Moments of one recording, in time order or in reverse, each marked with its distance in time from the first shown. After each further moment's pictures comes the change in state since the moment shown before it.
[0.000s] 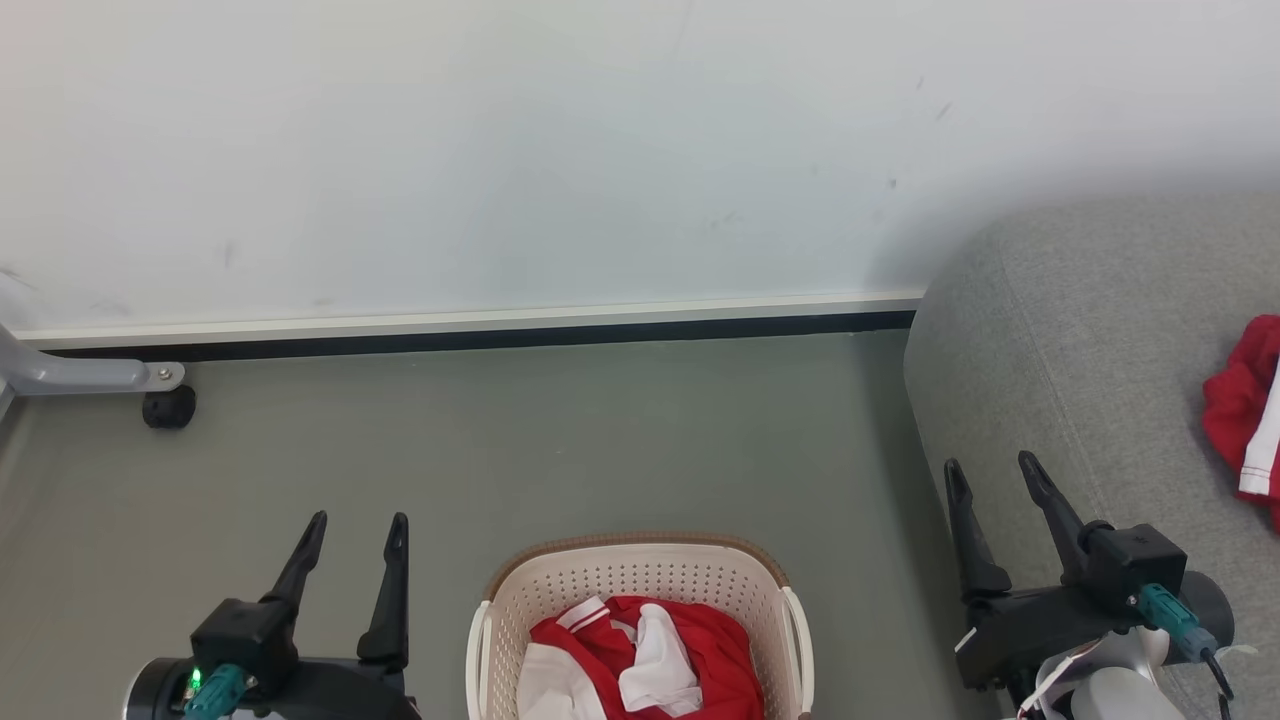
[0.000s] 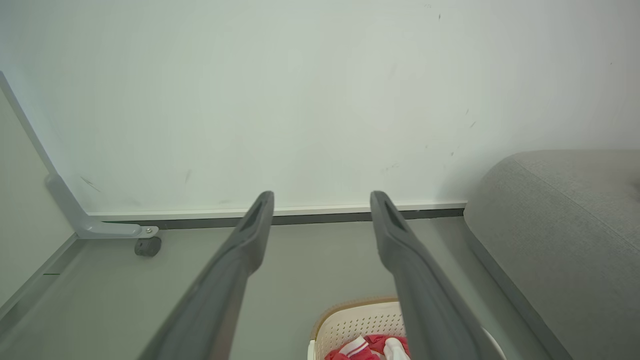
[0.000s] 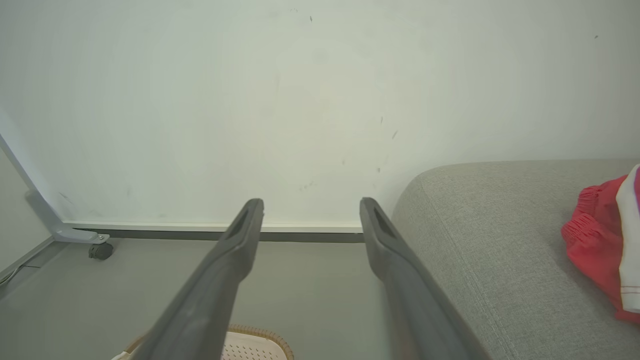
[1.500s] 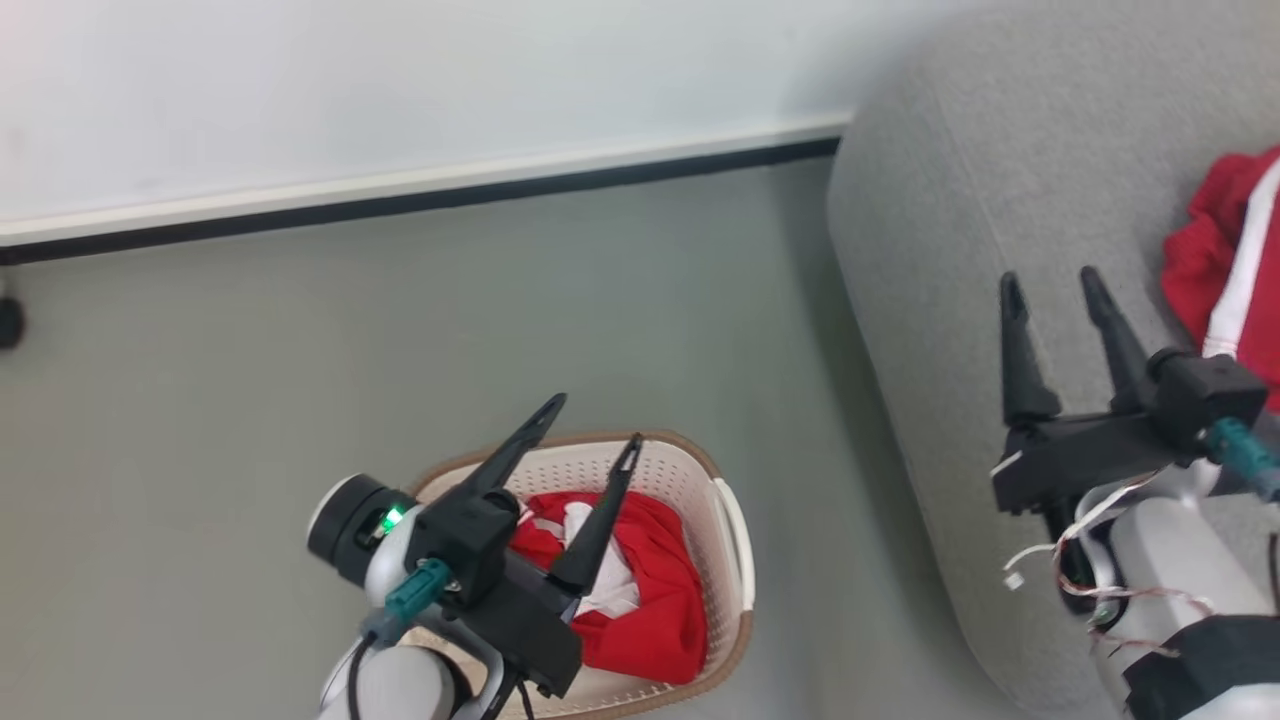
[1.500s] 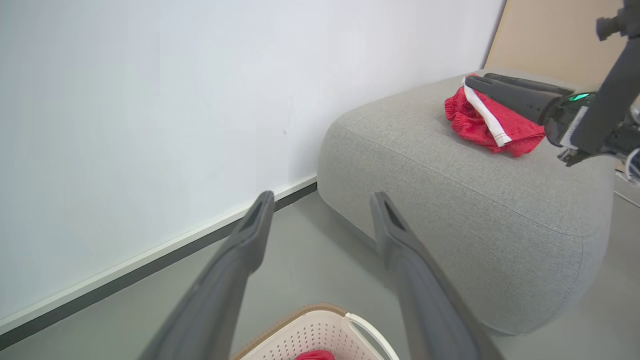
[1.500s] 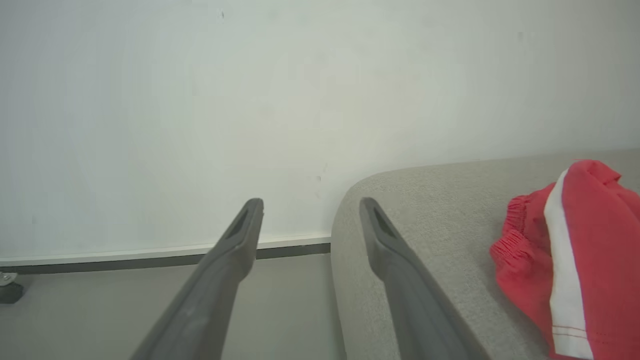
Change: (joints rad) left arm -0.257 -0.036 -0.277 -0.066 0.107 -0.132 0.089; right arm -0.275 -0.030 -0.051 0.093 0.031 0.044 -0.019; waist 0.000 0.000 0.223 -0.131
